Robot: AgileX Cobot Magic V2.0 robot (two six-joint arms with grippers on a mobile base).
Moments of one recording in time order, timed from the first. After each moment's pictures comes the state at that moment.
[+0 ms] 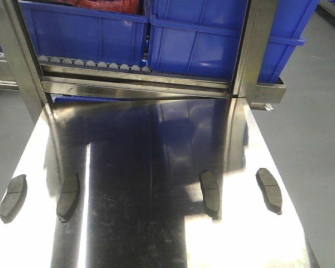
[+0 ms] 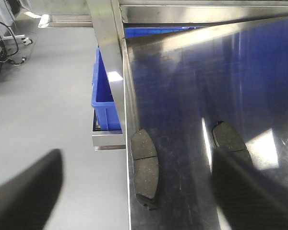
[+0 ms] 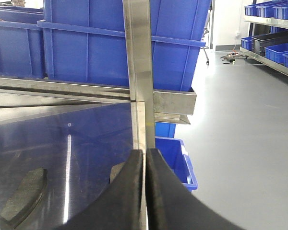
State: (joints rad) left arm 0.03 0.58 -0.37 0.03 0.36 0.03; right arm 0.02 -0.01 0.03 -0.02 0.14 0.06
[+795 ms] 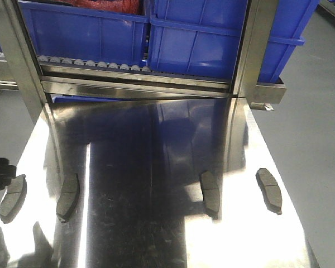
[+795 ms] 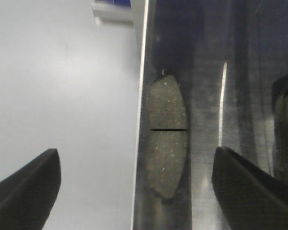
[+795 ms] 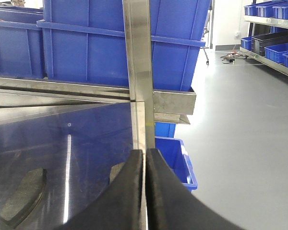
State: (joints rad) left arm 0.05 1.42 -0.83 0.09 0.63 -0.13; right arm 0.02 -0.01 0.03 -0.02 0.14 0.06
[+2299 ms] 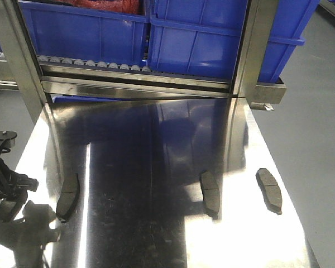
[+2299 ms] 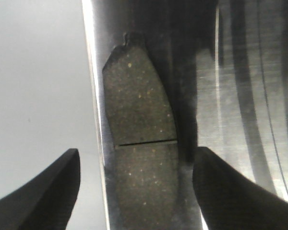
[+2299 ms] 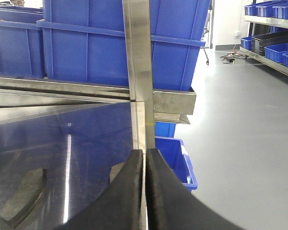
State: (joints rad) left arm 0.05 1.71 -0.93 0.00 0.71 0.03; right arm 0.02 -0.01 0.03 -0.02 0.14 0.06
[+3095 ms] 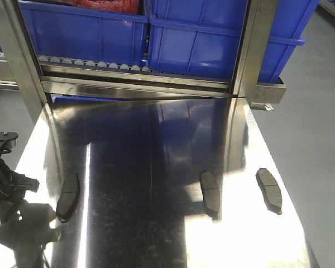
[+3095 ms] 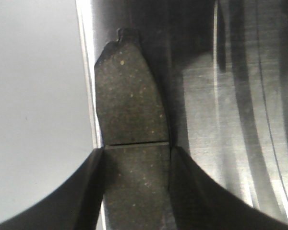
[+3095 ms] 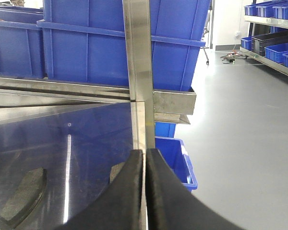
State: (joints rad) left arm 0.05 1.71 -0.93 -0.01 0.71 0.03; right arm 0.02 -0.01 0.03 -0.02 0.14 0.06
